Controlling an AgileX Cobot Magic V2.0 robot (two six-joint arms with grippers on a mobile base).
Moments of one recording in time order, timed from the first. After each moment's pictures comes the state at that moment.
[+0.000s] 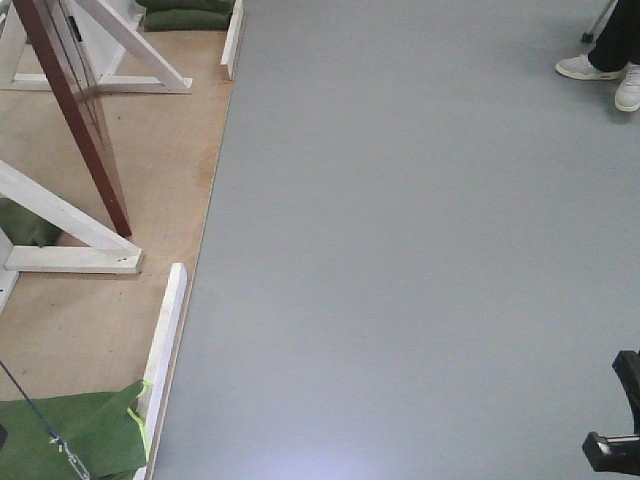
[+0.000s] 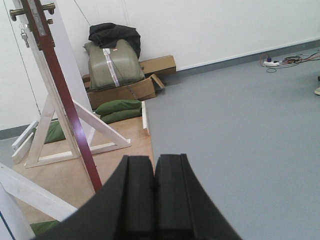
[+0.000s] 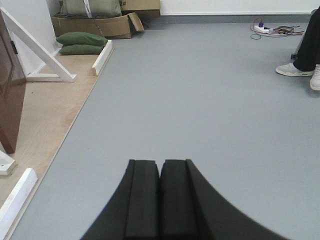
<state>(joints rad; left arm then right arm) -0.08 -0.01 0.03 -0.05 0.13 0.17 0.03 -0.01 0.03 0.07 0.37 -0.05</state>
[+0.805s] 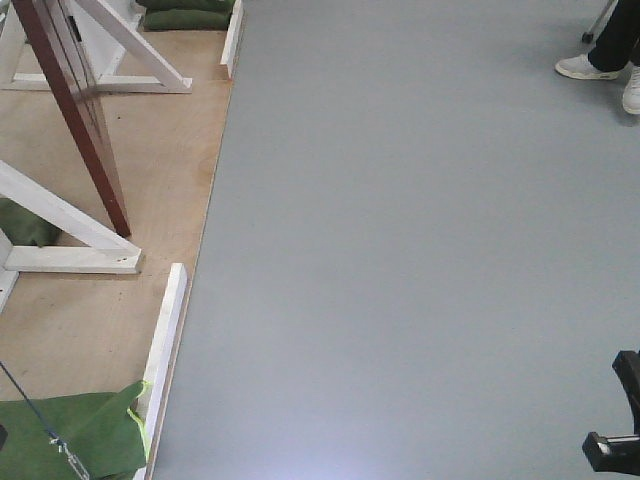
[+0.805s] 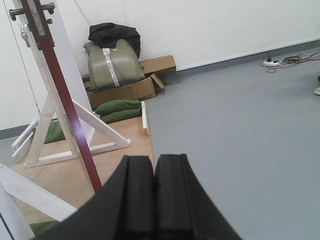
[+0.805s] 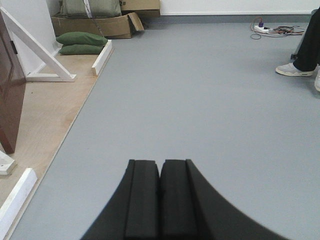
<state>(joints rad) -0.08 -0.01 0.03 -0.05 0.13 0.17 0.03 -0.01 0.03 0.07 0.37 -0.05</state>
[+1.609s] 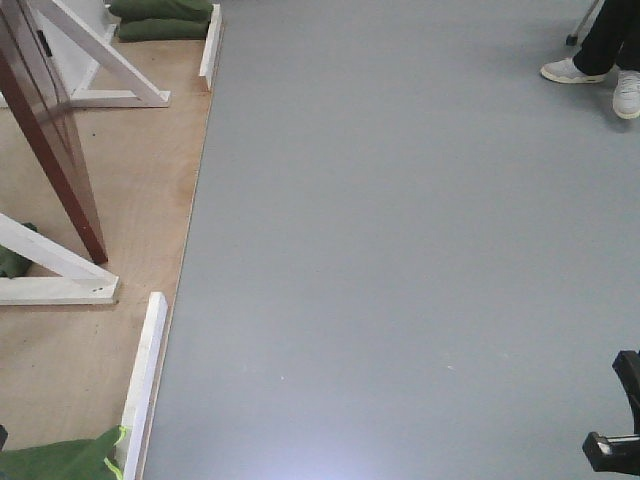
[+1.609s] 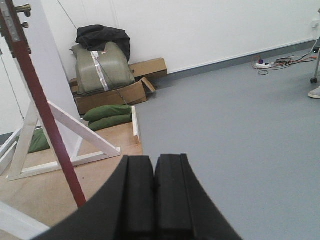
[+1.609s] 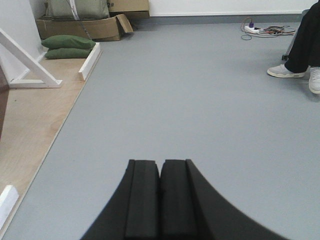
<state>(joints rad) -0.08 -0.01 0.03 -0.05 0.13 0.17 0.03 -0.01 0.03 0.07 0.37 -0.05</state>
